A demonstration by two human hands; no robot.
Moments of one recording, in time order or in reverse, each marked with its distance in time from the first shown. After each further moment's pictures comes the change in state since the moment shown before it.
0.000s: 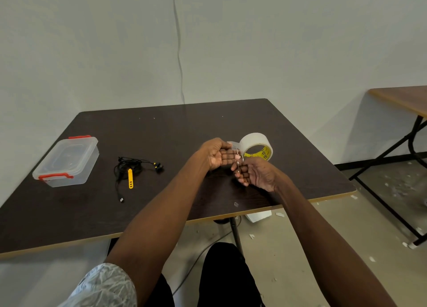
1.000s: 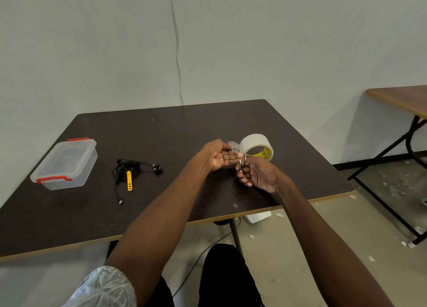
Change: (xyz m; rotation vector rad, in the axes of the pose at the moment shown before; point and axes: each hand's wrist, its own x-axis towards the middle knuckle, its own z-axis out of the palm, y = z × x) left_hand 0.000 -0.002 0.008 -0.024 0.027 0.022; right_hand -0.004 0.000 -0.003 0.034 0.050 -0.008
